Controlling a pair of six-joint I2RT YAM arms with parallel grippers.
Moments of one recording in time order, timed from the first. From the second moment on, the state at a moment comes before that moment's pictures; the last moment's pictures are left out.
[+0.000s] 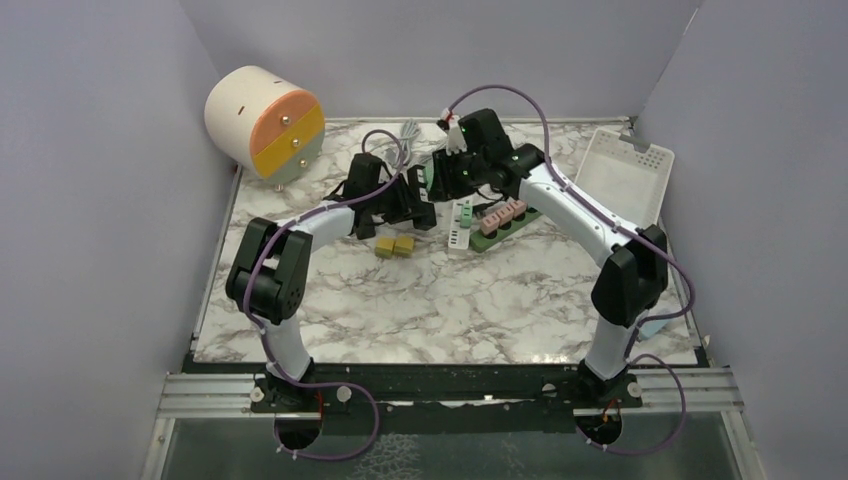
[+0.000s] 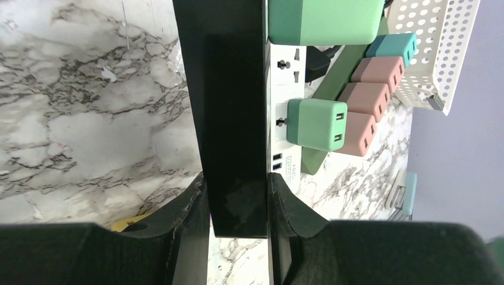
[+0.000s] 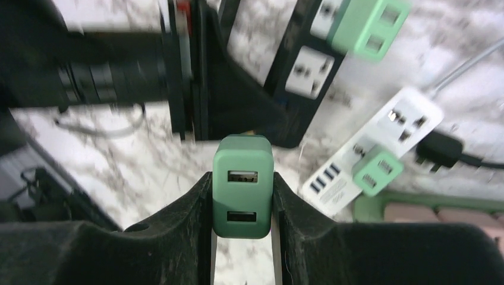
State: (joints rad) left arm -0.36 1.81 1.10 0.06 0.45 -0.70; right arm 0.62 1.86 1.78 -0.64 -0.19 0.24
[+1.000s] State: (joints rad) left arm -0.24 1.74 1.14 -0.09 0.43 -0.51; right arm 0.70 1.96 1.30 -0.41 -0.78 0.16
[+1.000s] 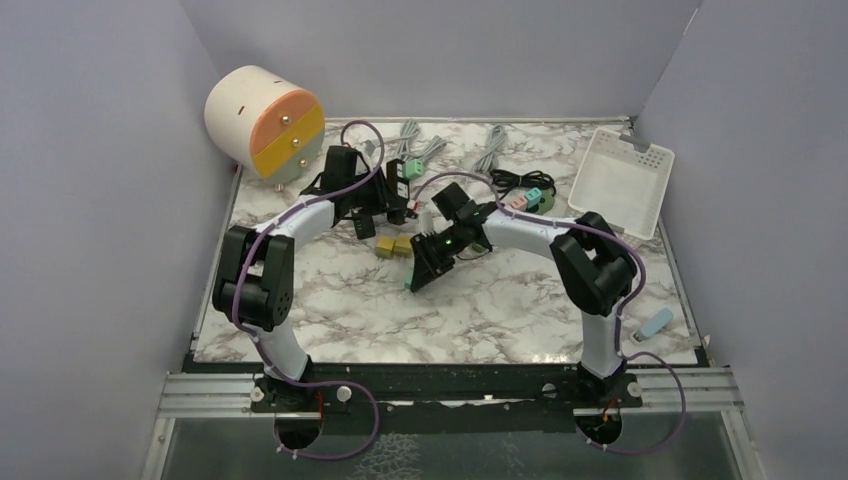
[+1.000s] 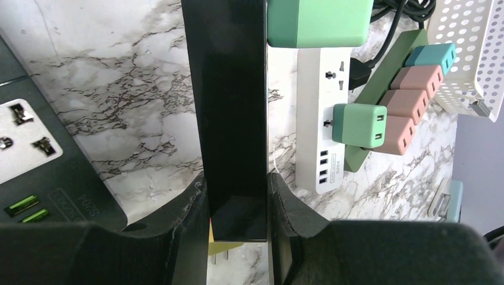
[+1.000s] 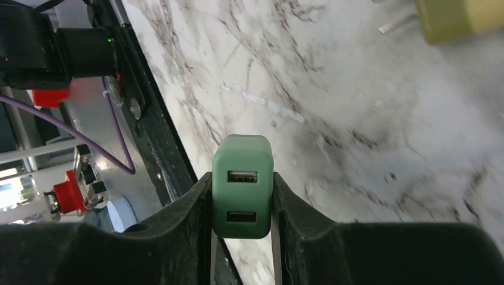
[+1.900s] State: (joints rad) left arm -0.20 1.73 1.10 -0.10 0.41 -0.47; right arm 0.80 2.17 1.51 -0.35 -0.75 0.27
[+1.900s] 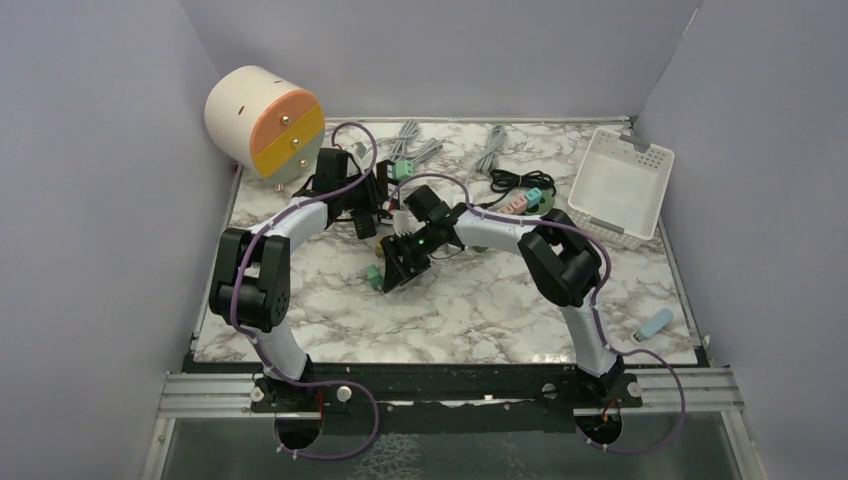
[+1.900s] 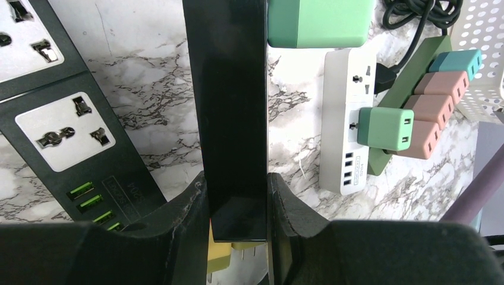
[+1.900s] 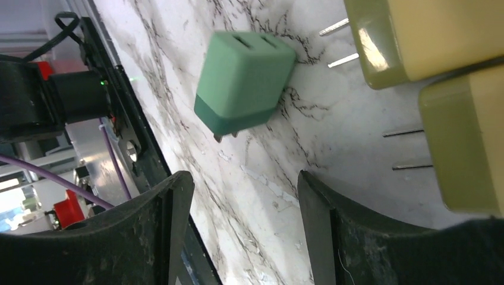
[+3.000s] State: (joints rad) left arm -0.21 1.62 1.04 -0.07 0.46 -0.49; right arm 0.48 2.03 1.69 -0.21 -0.47 0.45
